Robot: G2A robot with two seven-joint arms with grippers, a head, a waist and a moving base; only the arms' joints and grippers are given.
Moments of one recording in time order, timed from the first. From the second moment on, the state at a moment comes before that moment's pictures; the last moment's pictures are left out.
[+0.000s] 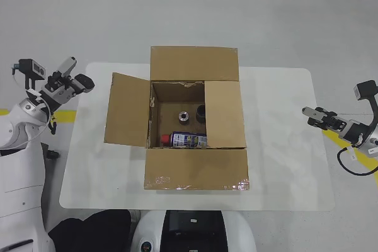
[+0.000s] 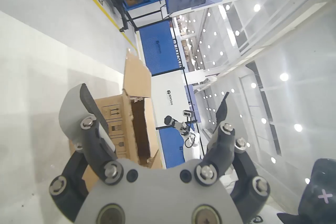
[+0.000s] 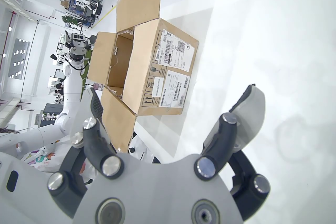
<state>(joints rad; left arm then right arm) 1.00 -1.08 -1.80 -1.38 -0.27 -0.11 -0.96 -1.25 -0.90 1.81 -1.68 0.11 -0.22 1.08</state>
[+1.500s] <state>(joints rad) 0.75 -1.13 -1.28 -1.34 -0.45 -0.17 -1.08 -1.25 -0.90 1.81 -1.68 0.11 -0.22 1.08</state>
